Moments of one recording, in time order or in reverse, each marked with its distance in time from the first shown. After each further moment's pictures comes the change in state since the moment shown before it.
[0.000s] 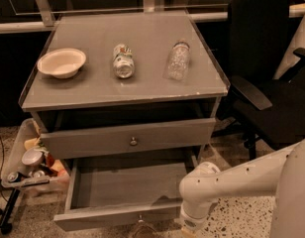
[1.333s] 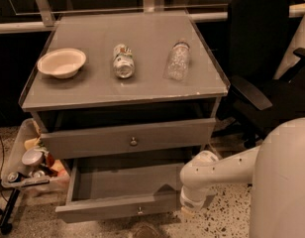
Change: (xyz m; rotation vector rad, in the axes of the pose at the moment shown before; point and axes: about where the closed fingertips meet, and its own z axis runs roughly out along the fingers) arm -0.025 -0.074 0.002 0.106 -0.043 0.048
